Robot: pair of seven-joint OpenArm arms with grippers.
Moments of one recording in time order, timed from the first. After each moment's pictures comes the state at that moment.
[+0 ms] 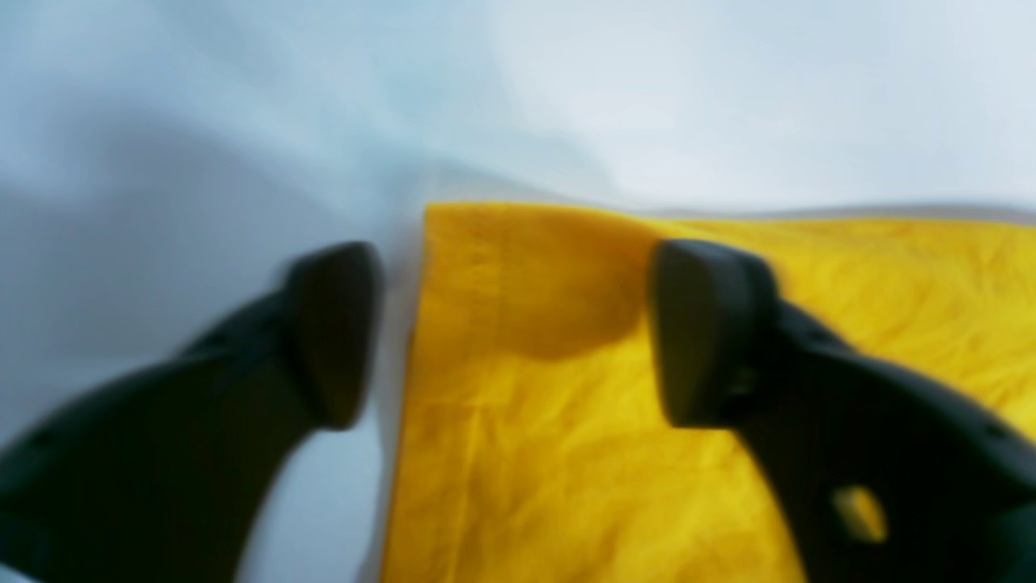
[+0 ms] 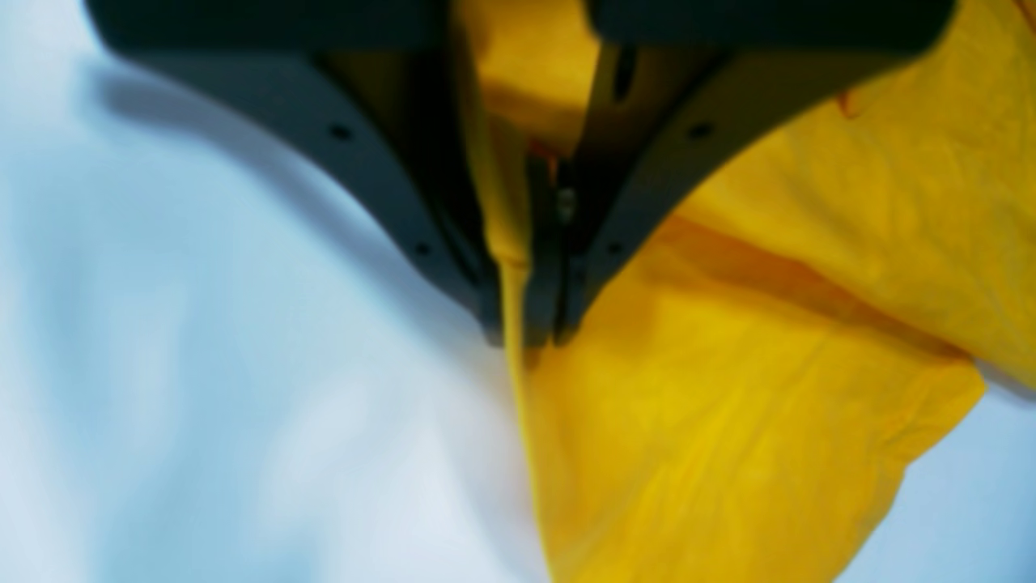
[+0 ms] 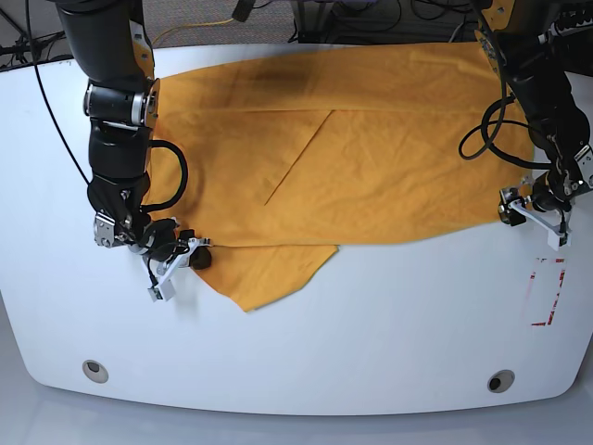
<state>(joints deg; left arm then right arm) -14.6 -19.1 -32.5 64.2 -15.1 -24.8 53.3 33.5 13.8 8.7 32.9 18.4 40.5 -33.3</state>
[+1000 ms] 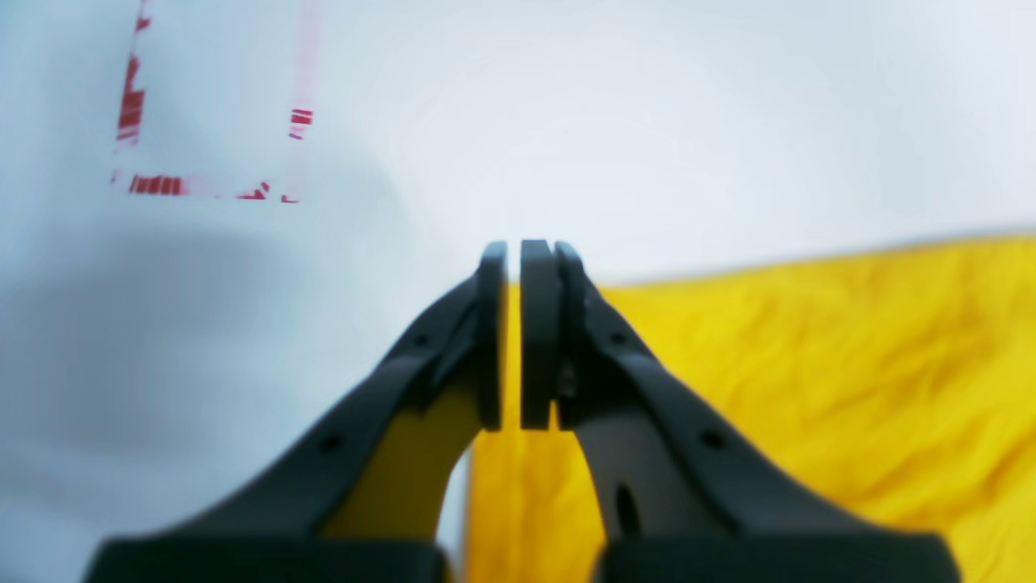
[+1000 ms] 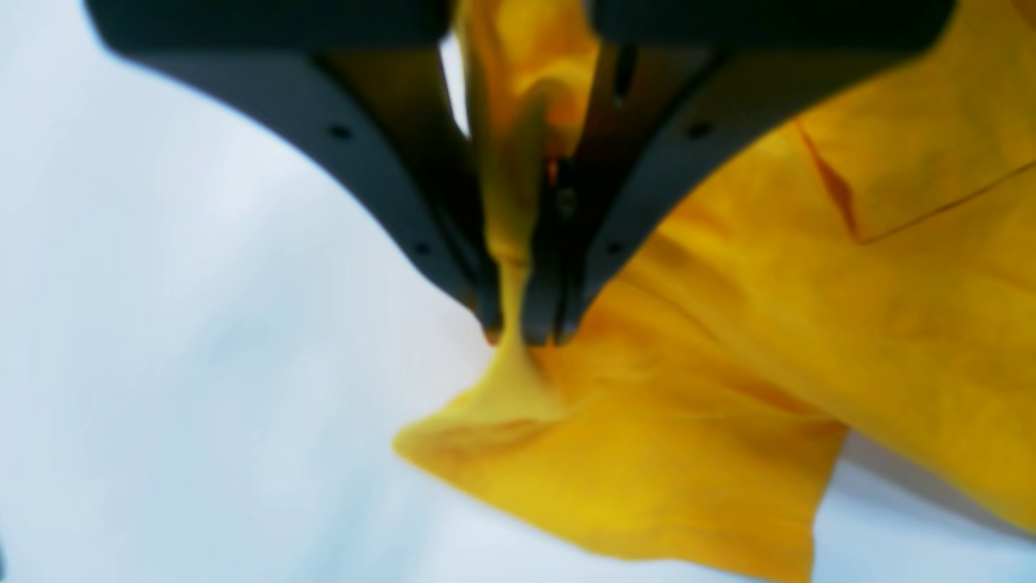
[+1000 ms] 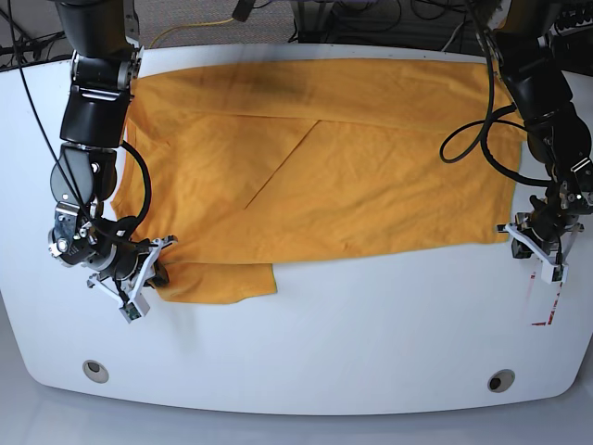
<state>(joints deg) -15.0 -19.4 -26.8 74.4 -14.9 -30.2 47.7 23.8 19.1 9.0 72.9 18.8 41.0 -54.2</state>
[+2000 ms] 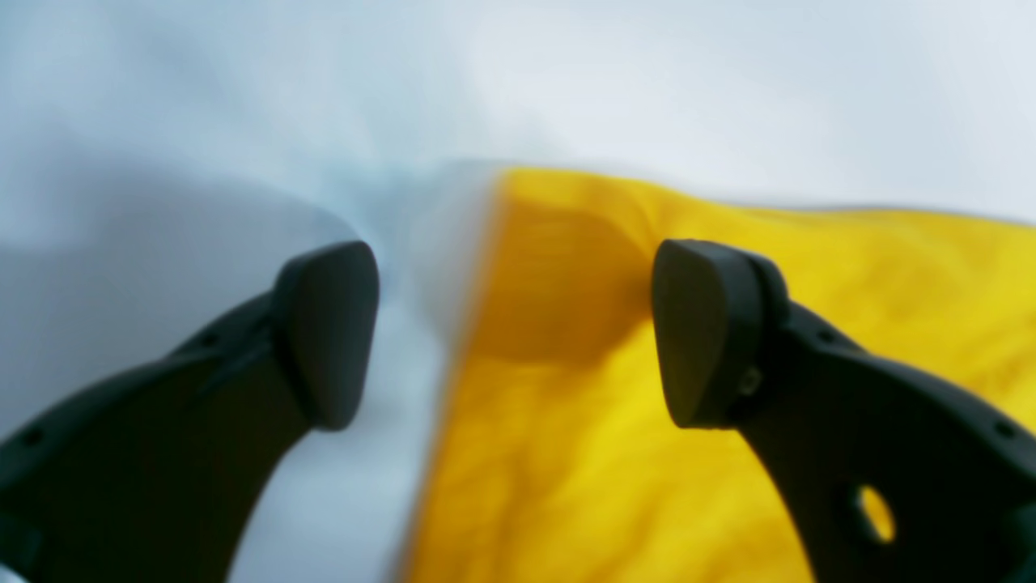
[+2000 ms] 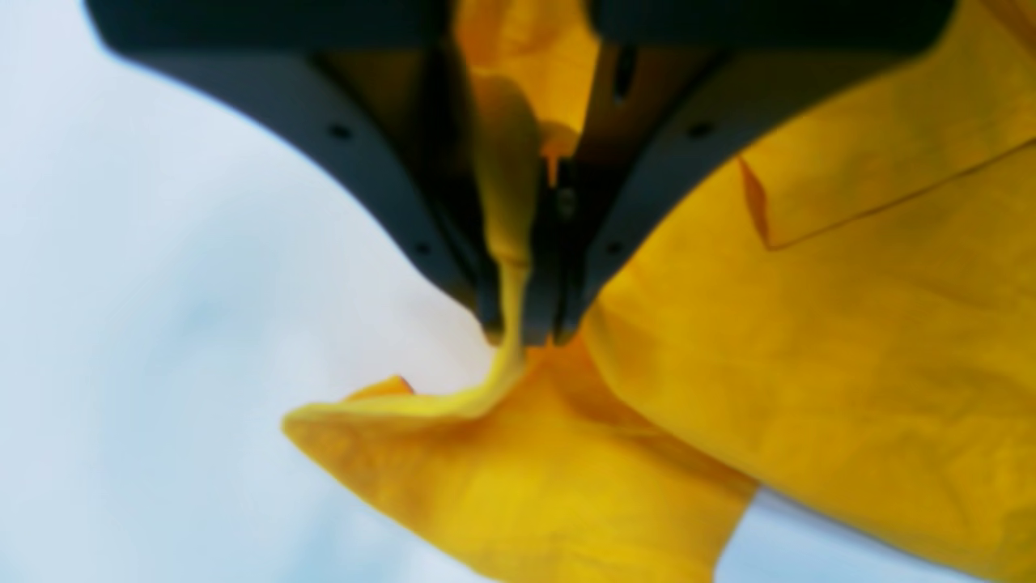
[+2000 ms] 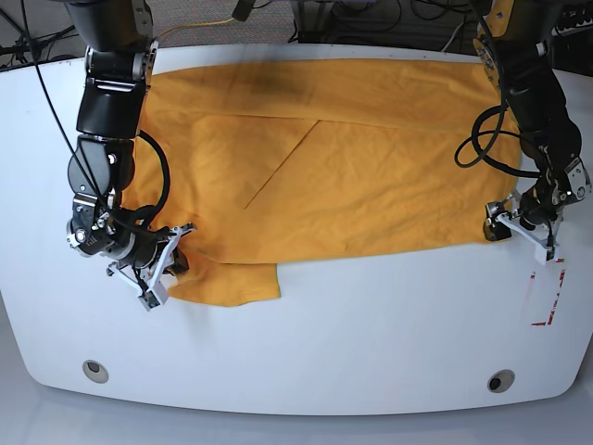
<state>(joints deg) -17.8 -18.0 -29.1 58.5 -15.2 -28.1 46.0 21.5 15.7 8.9 73.1 18.6 41.0 -54.5</state>
